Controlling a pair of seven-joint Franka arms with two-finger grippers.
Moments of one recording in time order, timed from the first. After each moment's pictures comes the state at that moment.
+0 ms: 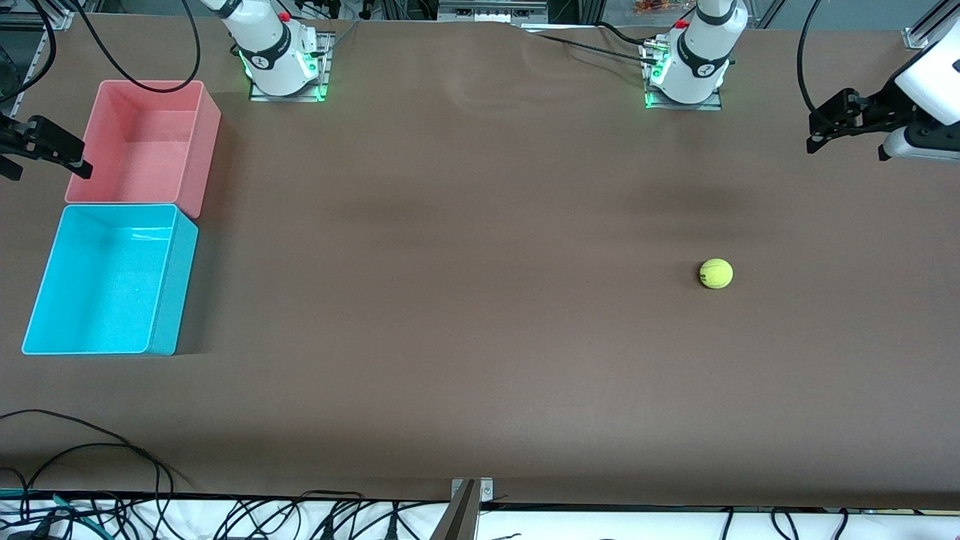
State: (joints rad) left arm -0.07 -0.05 0.00 -1.55 0.01 1.44 0.04; right arm -0.01 -0.03 -0.06 -1.60 -0.01 1.61 -0.12
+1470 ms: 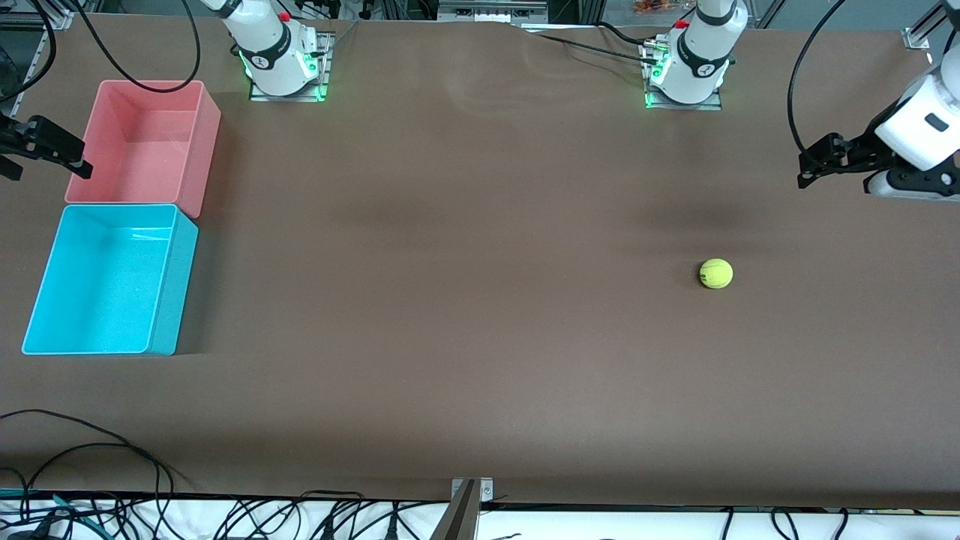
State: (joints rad) left arm -0.03 -0.06 0.01 -1.73 0.01 1.63 0.04; right arm -0.01 -0.03 -0.06 -1.60 -0.01 1.61 -0.12
